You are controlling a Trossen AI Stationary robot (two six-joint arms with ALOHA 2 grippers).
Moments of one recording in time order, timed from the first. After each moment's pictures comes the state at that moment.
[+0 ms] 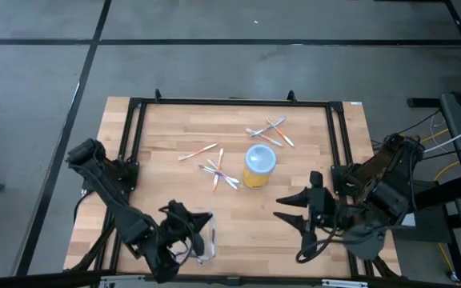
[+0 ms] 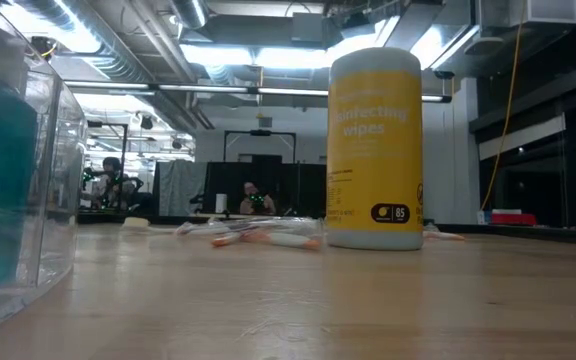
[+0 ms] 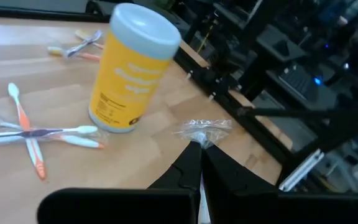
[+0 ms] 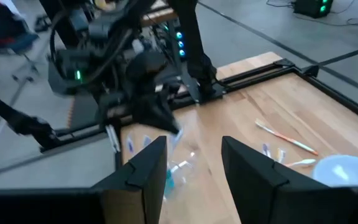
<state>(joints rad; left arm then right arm) -0.83 1.72 1.49 -0.77 -1.18 -1.53 0.87 1.58 1.89 -0.92 0.94 0.75</state>
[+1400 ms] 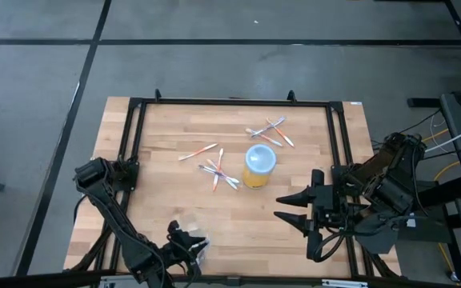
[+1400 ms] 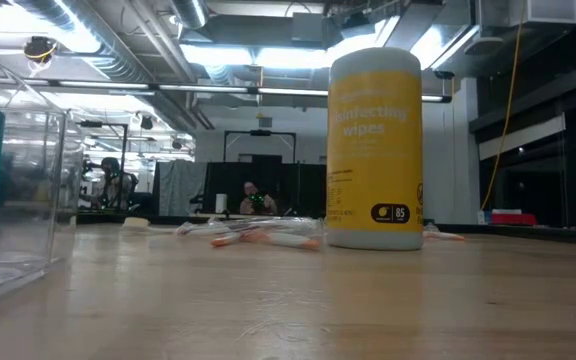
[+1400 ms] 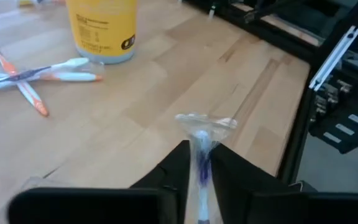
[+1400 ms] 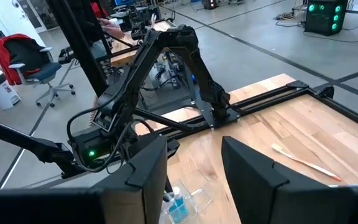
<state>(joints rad) -0.93 1.92 1.49 -0.78 -1.04 -1.48 0.87 1.56 1.89 -0.76 0.96 0.65</state>
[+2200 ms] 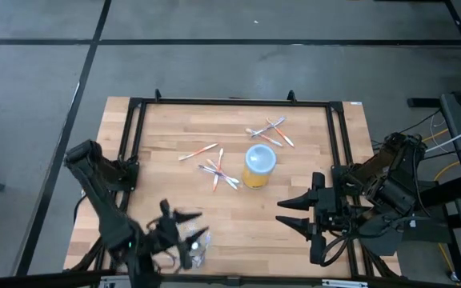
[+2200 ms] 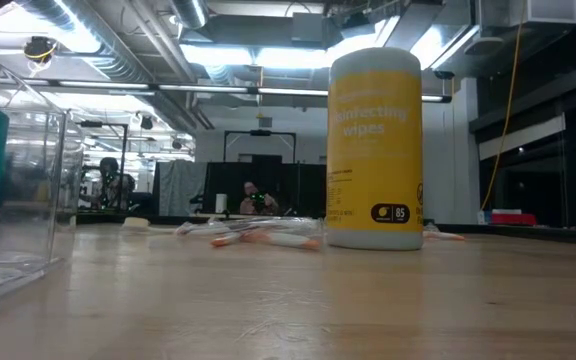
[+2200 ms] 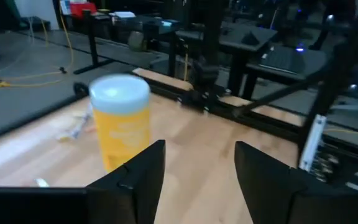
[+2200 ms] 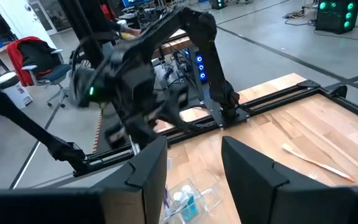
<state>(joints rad) -0.91 1.71 1.60 -0.78 -1.30 -1.01 0.89 1.56 1.89 -0.74 0.95 0.64</state>
